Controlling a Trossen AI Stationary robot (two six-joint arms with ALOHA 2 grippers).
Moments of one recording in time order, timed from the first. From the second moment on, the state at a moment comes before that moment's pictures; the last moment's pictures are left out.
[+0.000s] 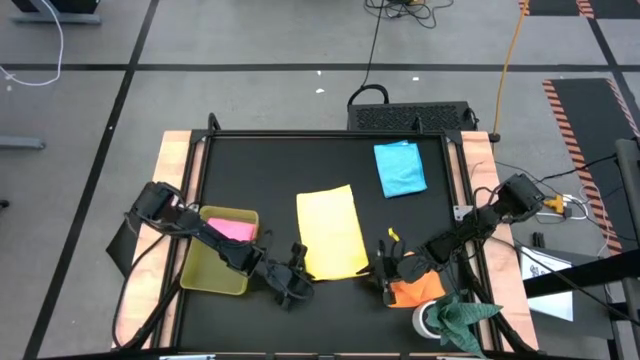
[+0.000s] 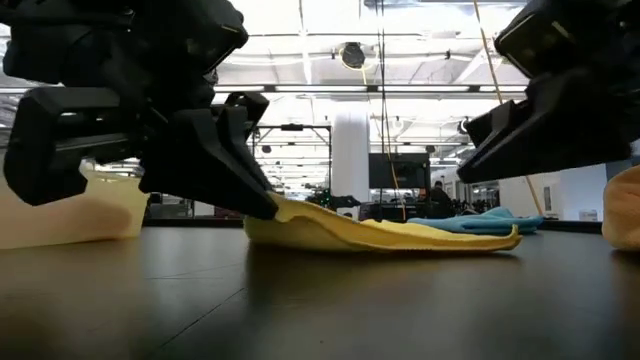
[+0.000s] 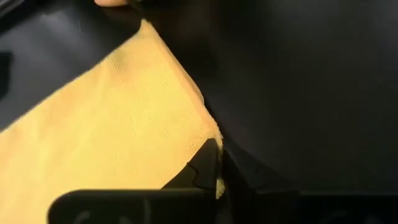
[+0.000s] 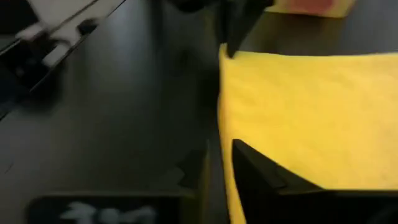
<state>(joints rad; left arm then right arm) -0.47 1.83 0.81 0.33 -0.28 0.18 0.55 1.64 0.45 0.69 0.34 0.23</state>
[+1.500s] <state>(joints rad) -0.44 1.78 0.81 0.29 -0.25 0.11 0.51 1.67 0.59 0.26 0.42 0.04</state>
